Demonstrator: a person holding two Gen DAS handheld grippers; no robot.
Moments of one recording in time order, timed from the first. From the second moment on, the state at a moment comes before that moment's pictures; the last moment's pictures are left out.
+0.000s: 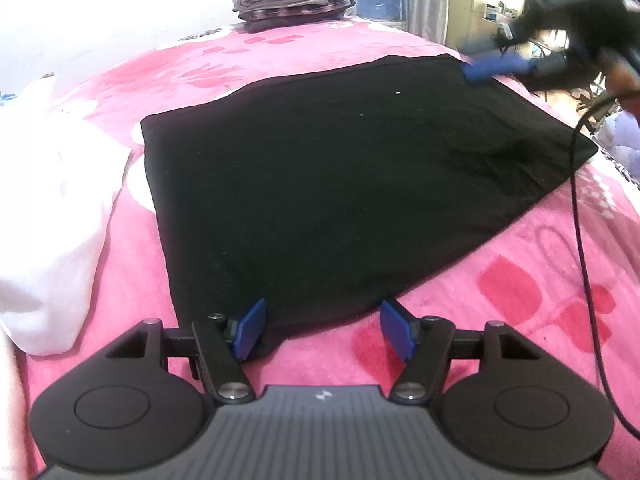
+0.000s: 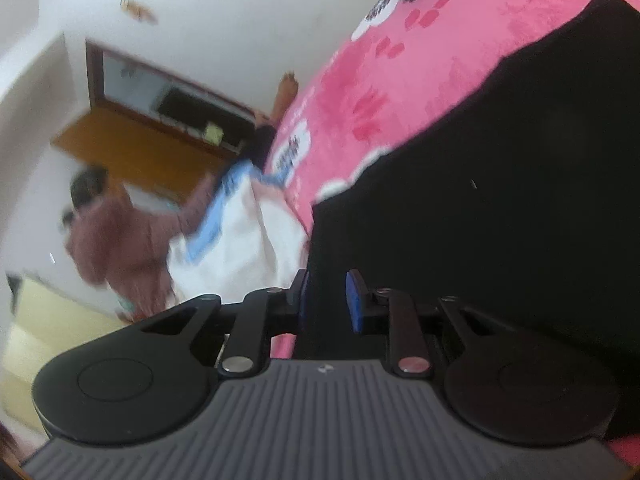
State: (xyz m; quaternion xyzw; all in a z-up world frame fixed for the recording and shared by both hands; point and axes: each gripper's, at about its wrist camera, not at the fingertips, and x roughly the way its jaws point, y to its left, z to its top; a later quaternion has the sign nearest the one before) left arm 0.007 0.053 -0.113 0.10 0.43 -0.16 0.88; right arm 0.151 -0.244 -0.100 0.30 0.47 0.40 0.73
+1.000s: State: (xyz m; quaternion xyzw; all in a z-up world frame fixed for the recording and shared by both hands) left arm 0.012 0.043 -0.107 0.06 0.46 -0.10 0.88; right arm 0.028 -0.246 -0.082 -0.01 0.44 0.30 0.85
